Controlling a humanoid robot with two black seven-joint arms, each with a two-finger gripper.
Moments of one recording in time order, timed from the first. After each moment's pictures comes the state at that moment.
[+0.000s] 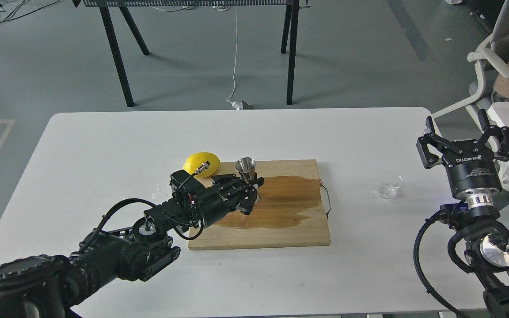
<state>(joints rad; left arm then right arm) -0.66 -0.04 -0.28 -0.46 1.86 0.47 -0.49 0.14 -0.35 1.24 1.17 0.35 0.49 0.26</state>
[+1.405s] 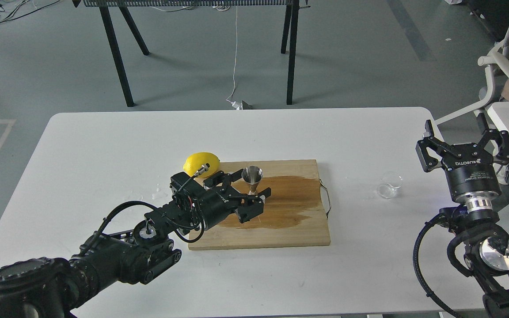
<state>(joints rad) -0.63 -0.04 -0.28 -0.48 1.86 0.49 -0.49 0.12 -0.35 1.24 1.17 0.35 0.49 0.26</state>
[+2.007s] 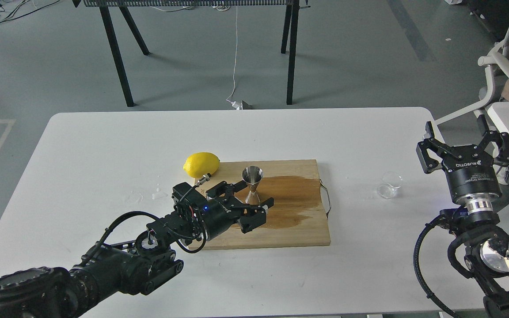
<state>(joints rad) -0.59 -0.03 -0.29 -0.52 1.86 0.49 -0.49 0.12 -0.35 1.24 1.18 0.35 0.49 0.26</state>
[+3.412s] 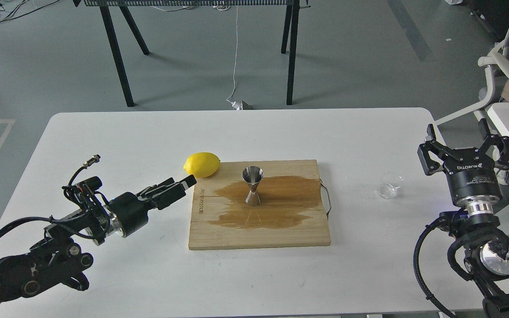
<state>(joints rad) -0.48 0.58 -0.40 -1.15 1.23 0.07 -0.49 0.10 -0.34 1.26 1.18 0.38 0.49 0.26</state>
